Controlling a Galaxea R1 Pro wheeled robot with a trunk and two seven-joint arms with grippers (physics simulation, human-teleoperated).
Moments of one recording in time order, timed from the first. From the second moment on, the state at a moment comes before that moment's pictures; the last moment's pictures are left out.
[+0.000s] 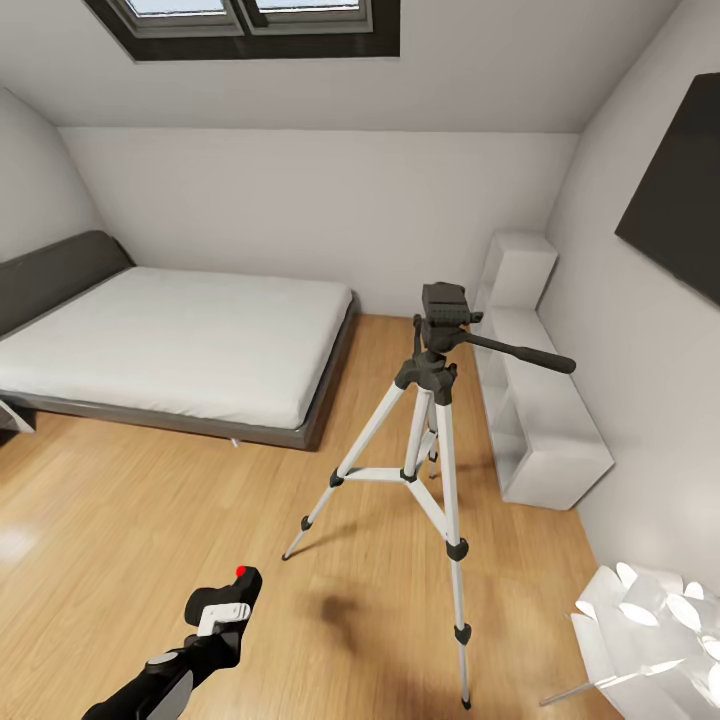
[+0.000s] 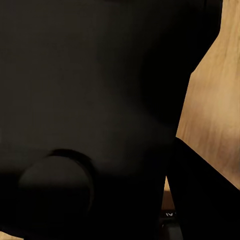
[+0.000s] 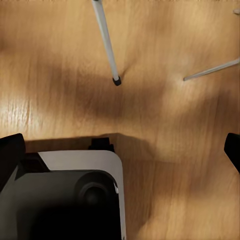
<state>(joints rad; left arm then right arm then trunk) -0.47 0.16 -0.45 -0.41 0.57 0.07 -0.06 -0.25 -0.03 -0.07 -0.30 0.03 -0.13 -0.06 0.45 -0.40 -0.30</state>
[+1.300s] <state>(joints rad) -0.47 0.16 -0.45 -0.41 0.57 0.07 -0.06 -0.25 -0.03 -0.07 -0.30 0.03 -0.13 -0.06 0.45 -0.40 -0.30</state>
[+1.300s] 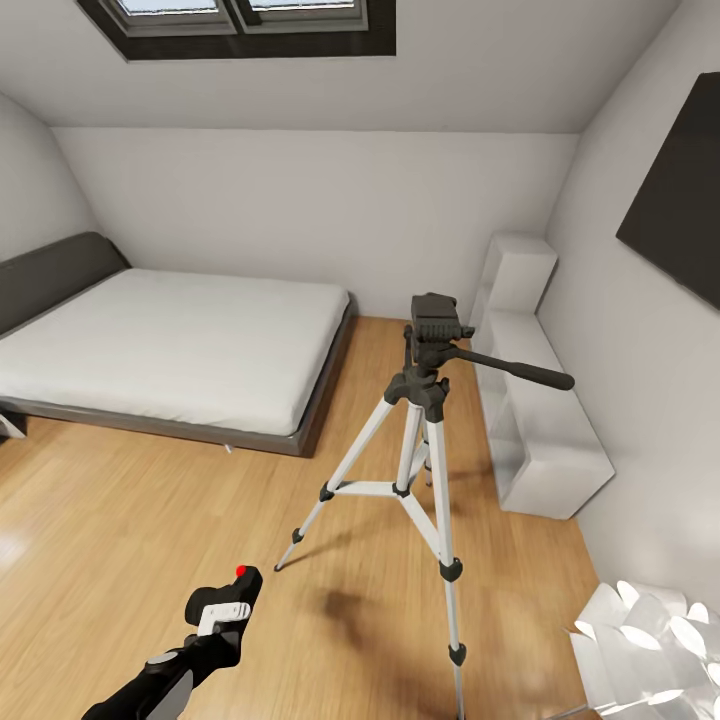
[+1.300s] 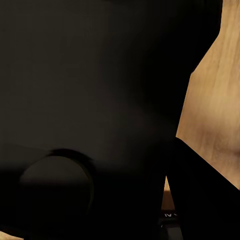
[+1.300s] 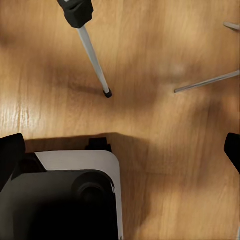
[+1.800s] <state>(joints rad) -0.47 0.15 -0.44 -0.41 0.58 0.07 -0.05 -0.25 -0.04 -0.07 -0.30 0.03 -0.13 -0.06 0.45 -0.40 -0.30</state>
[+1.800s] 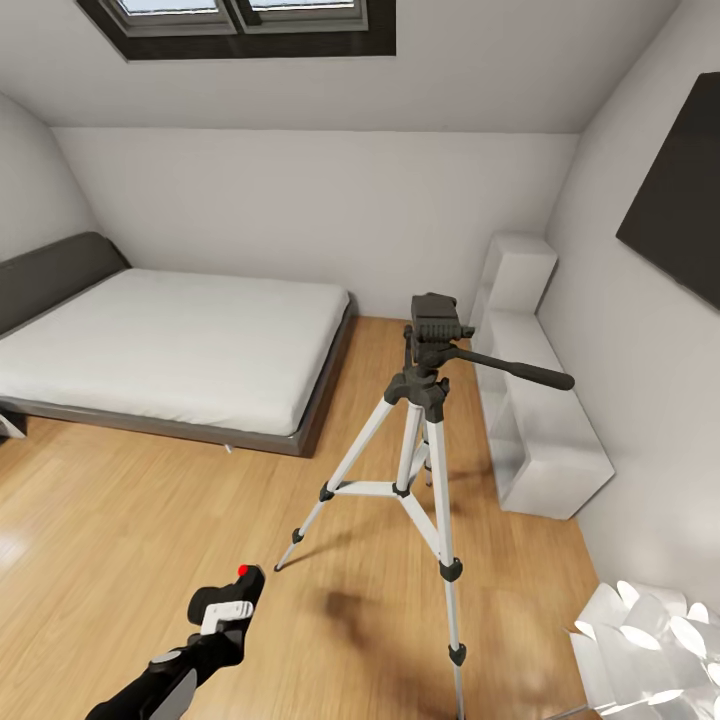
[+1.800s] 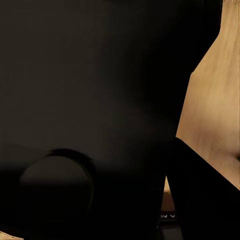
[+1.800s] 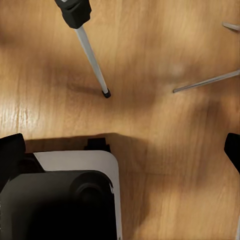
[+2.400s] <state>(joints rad) -0.47 0.15 -0.44 -0.45 0.58 0.07 -0.05 -0.25 -0.04 -0.07 -0.30 0.03 -0.13 -0.06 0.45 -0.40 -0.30</state>
